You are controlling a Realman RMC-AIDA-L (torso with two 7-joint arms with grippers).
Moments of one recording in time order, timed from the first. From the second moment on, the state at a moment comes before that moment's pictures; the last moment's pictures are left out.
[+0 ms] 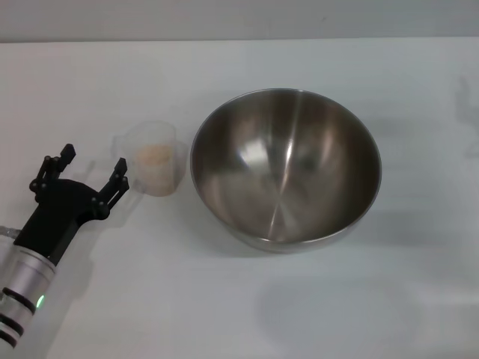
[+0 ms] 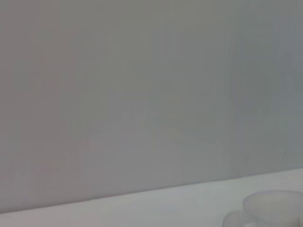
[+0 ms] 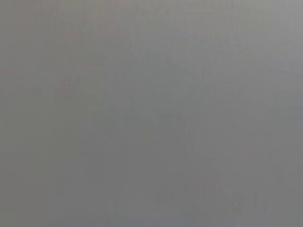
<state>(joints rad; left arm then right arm) -0.28 -2.08 -0.42 -0.28 2.13 1.19 -0.03 0.34 2.08 -1.75 -0.33 0.43 -1.41 0.07</state>
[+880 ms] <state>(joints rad) -0.35 -2.08 -0.48 -0.26 2.12 1.07 -0.02 0.32 2.08 -1.75 -0.32 0.43 -1.45 0.08</state>
